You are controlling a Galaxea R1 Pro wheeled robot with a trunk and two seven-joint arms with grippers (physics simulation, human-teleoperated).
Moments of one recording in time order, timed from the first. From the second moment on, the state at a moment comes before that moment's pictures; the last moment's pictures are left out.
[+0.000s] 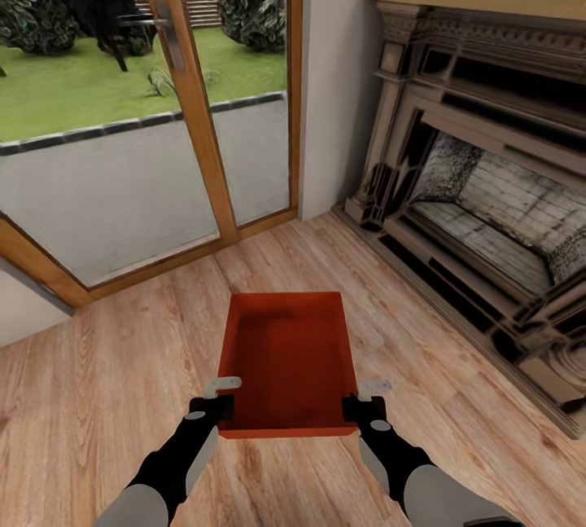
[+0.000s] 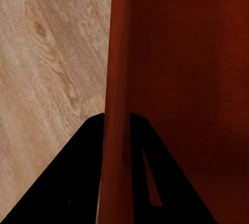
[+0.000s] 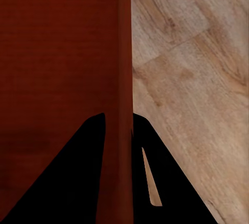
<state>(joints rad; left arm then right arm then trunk) -0.55 -0.10 -0.06 -0.59 0.06 0.20 0.20 -0.67 0.13 0.06 -0.25 0.02 -0.11 -0.18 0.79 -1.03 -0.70</state>
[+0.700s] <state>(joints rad) -0.55 -0.10 -0.06 -0.59 0.07 0.20 0.20 -0.67 0.13 0.06 -0.25 0.02 -0.11 -0.18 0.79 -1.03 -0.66</state>
